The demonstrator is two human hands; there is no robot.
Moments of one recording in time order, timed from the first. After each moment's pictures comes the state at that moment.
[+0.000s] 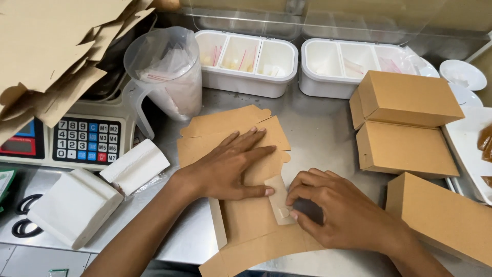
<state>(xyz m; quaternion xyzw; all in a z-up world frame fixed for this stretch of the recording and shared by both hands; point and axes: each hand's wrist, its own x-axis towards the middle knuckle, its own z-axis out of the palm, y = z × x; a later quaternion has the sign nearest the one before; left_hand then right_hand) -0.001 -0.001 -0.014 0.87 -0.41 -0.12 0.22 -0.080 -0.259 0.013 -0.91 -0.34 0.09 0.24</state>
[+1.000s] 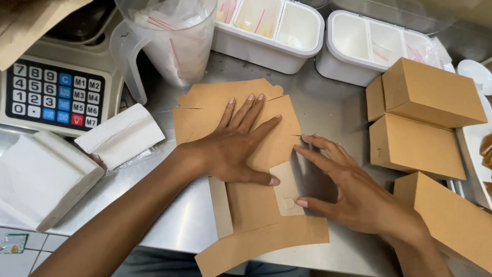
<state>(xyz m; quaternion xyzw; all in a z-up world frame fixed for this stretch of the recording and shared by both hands) 0.005 -0.002 -0.019 0.89 -0.35 -0.22 0.20 -0.063 -0.263 0.005 -0.93 -0.23 0.17 0.24</state>
